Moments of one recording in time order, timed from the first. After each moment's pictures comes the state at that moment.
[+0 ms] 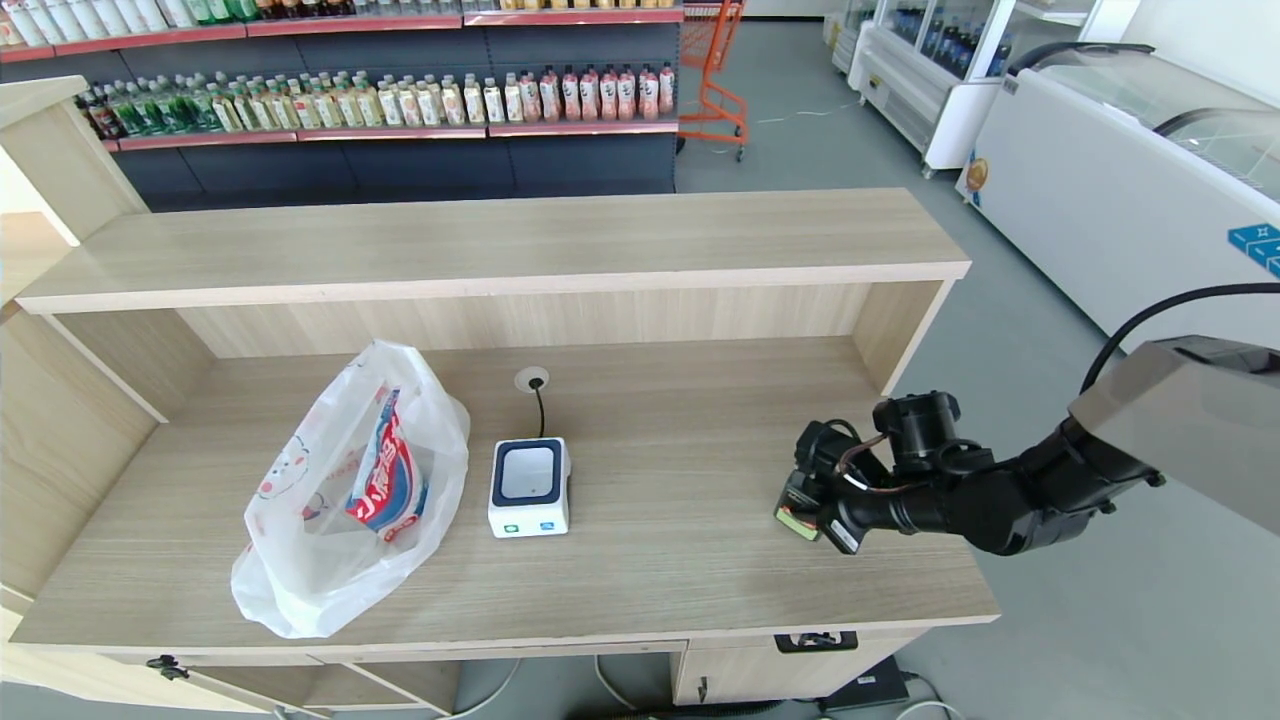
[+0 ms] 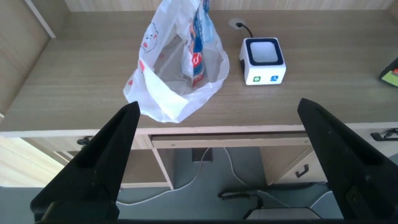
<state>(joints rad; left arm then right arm) 0.00 0.00 0.00 0.00 -0.02 -0.01 0.26 2.22 -1.01 -0.55 0.25 -0.69</state>
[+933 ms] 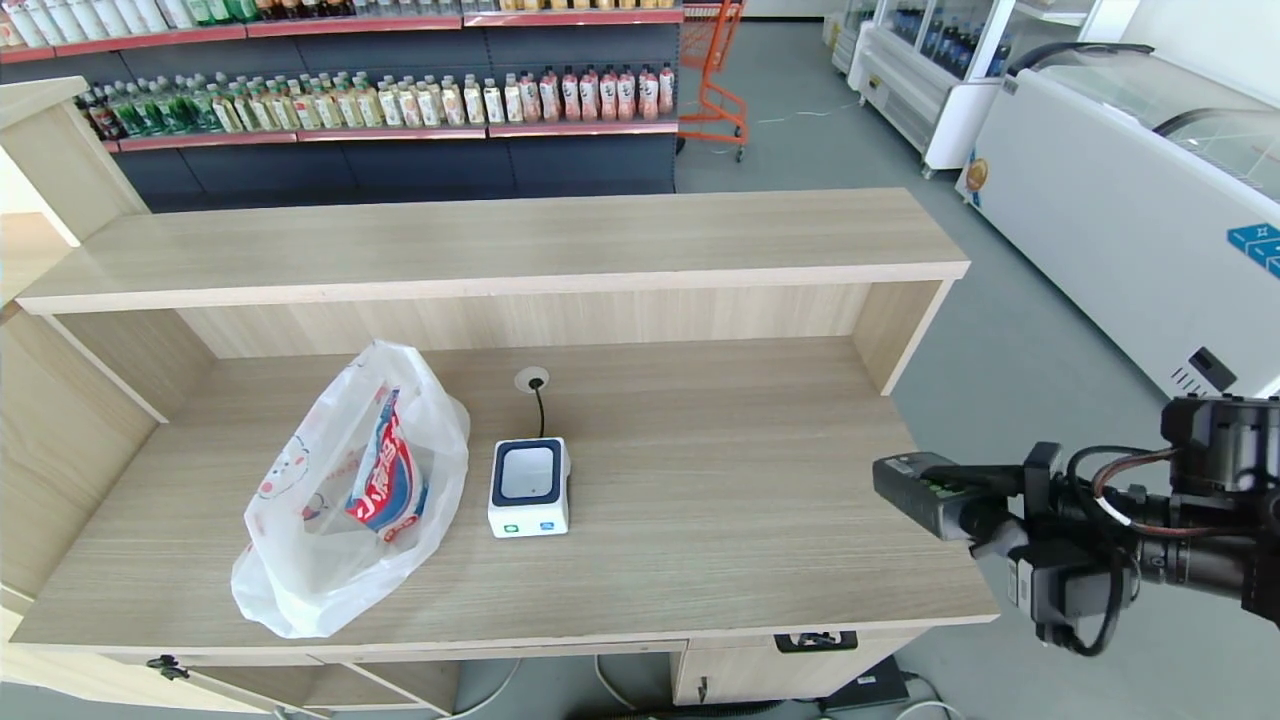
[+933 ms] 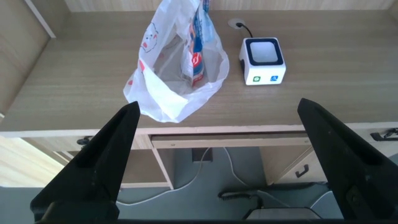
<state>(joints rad) 0.00 0.00 0.00 0.00 -0.02 -0.01 0.00 1.68 -0.47 -0.75 0.72 -1.90</state>
